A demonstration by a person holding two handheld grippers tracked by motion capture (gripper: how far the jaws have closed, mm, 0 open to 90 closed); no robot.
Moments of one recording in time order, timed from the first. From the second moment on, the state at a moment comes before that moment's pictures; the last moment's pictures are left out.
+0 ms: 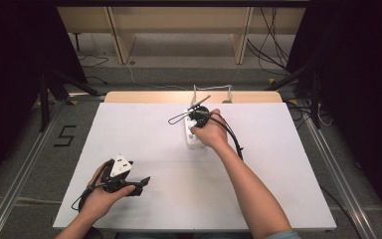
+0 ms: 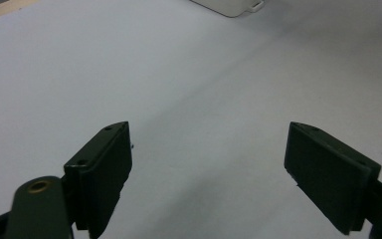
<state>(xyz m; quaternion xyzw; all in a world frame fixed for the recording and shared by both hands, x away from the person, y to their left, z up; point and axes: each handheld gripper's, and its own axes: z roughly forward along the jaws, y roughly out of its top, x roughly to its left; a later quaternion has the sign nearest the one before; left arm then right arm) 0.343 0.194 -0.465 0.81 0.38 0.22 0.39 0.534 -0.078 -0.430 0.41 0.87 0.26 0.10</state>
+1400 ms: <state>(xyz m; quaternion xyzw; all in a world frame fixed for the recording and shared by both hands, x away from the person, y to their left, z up) 0.344 0.194 -0.465 0.81 0.38 0.22 0.39 0.502 -0.130 -0.421 0.41 0.86 0.30 0.12</state>
